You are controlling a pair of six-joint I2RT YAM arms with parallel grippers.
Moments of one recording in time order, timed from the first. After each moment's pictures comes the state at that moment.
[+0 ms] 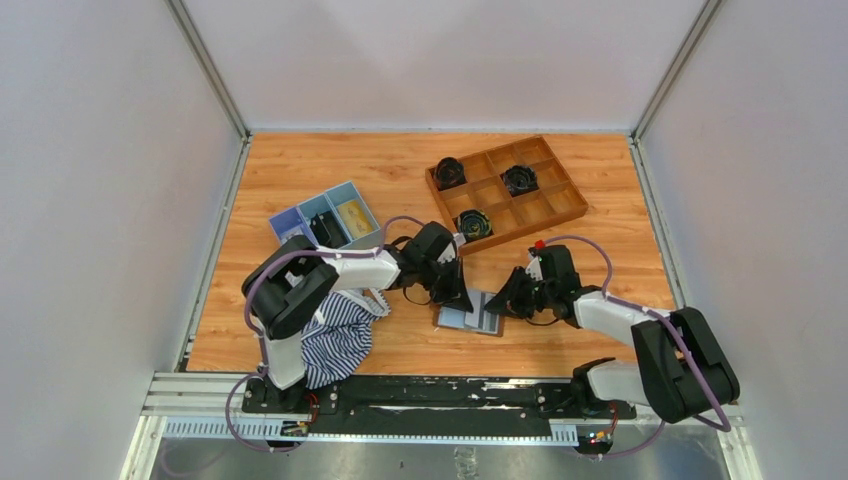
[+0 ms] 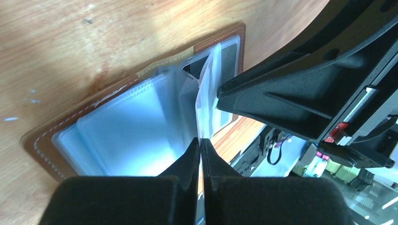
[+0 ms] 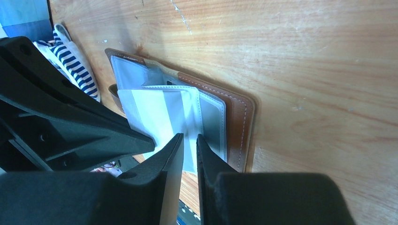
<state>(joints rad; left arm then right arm) -0.84 1.85 0.99 -0.02 0.49 -0.87 0.33 1.26 0.35 0.04 -0.50 0.80</state>
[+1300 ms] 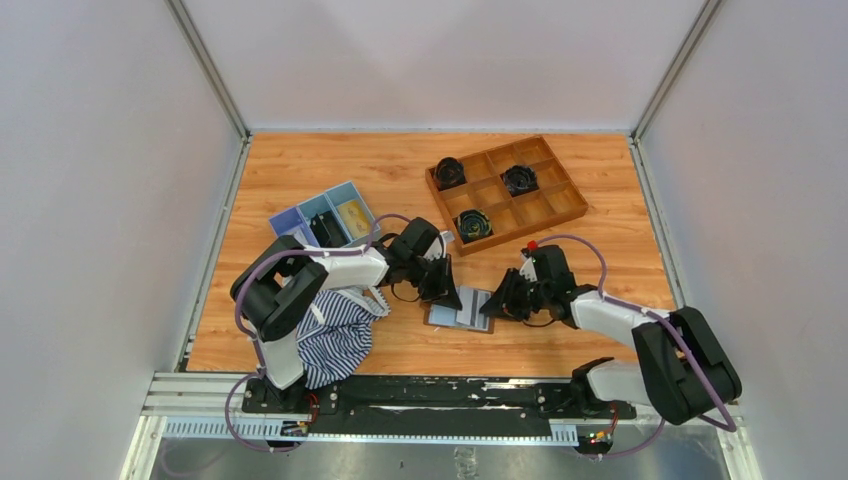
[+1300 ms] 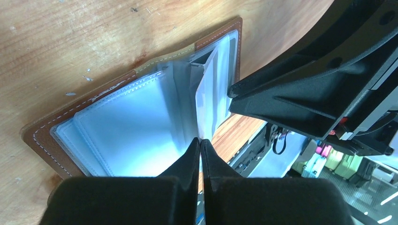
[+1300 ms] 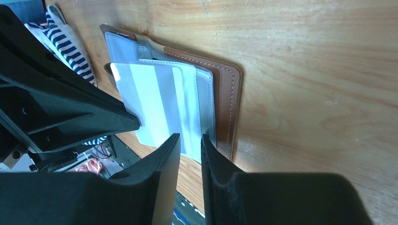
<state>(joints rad) -0.78 1.79 0.94 -0.04 0.54 -0.81 0.39 1.25 0.36 0.02 -0.52 0.80</state>
